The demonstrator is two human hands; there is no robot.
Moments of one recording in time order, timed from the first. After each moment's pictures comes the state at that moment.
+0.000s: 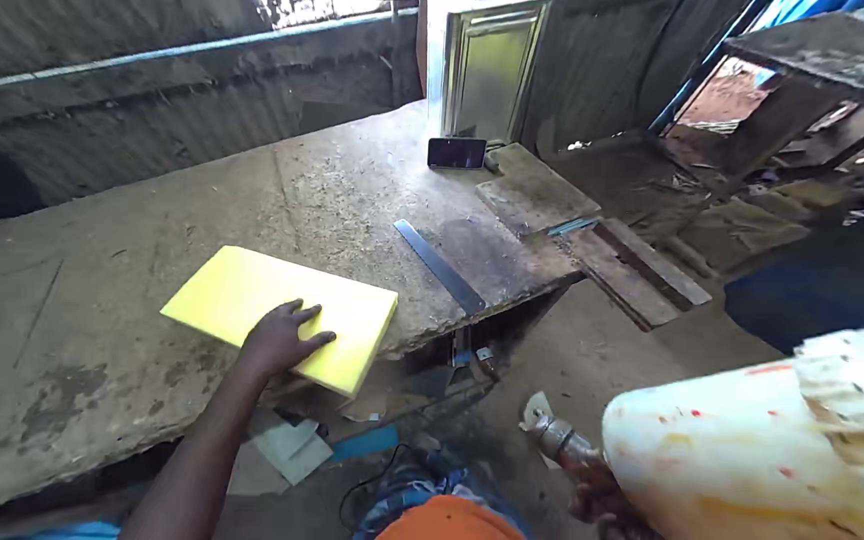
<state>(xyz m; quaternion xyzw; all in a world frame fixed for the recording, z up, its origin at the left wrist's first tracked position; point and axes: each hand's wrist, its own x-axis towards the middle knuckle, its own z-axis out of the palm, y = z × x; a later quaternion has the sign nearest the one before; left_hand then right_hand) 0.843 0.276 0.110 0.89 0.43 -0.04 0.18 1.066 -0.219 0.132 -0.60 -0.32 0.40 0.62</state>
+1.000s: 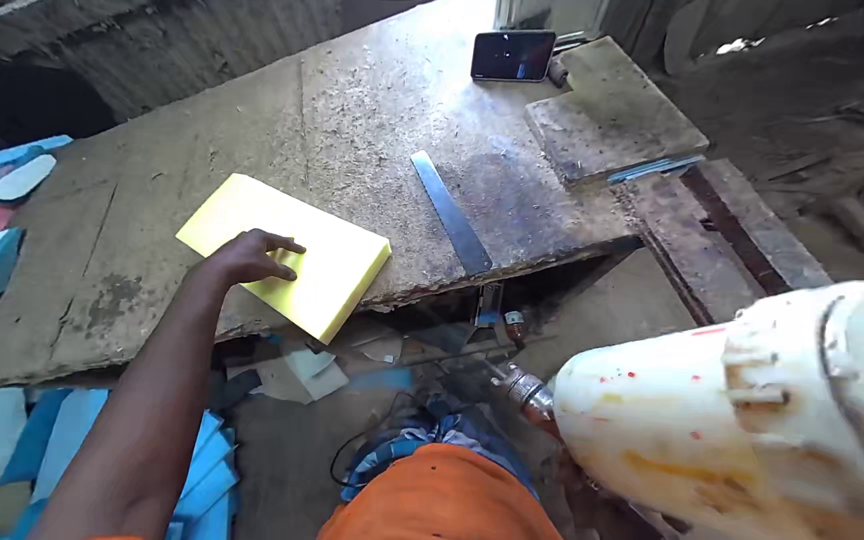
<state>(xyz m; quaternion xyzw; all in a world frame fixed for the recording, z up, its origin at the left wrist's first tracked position) 0.864 0.301 0.136 0.83 0.48 -0.11 0.27 1.152 -0.189 0.123 -0.65 -0.24 0.50 0.52</state>
